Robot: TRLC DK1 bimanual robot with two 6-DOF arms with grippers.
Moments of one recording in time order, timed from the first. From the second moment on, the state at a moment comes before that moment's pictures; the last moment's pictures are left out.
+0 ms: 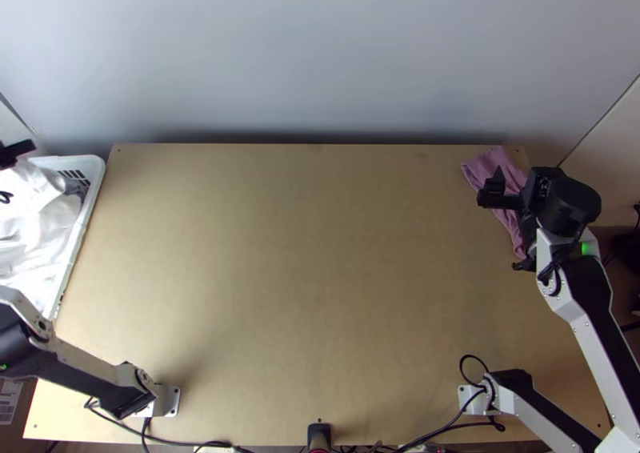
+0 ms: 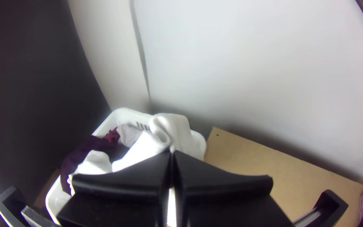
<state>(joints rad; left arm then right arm) 0.59 1.65 1.87 -0.78 -0.03 0.09 0.12 1.02 0.97 -0.18 0.33 -0.10</state>
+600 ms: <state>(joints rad) -0.12 1.49 1.89 -1.01 -0.23 -0.12 0.10 0.94 0.89 -0.18 0.33 -0.06</state>
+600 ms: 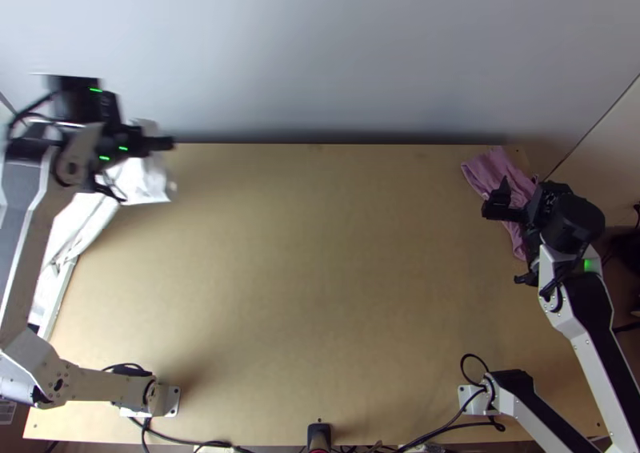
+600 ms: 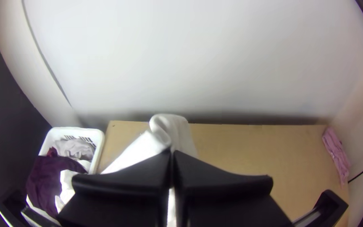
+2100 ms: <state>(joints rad) -1.13 2.37 2.34 -0.64 -0.04 -0.33 -0.20 0.82 0.48 -0.05 0.30 -0.03</state>
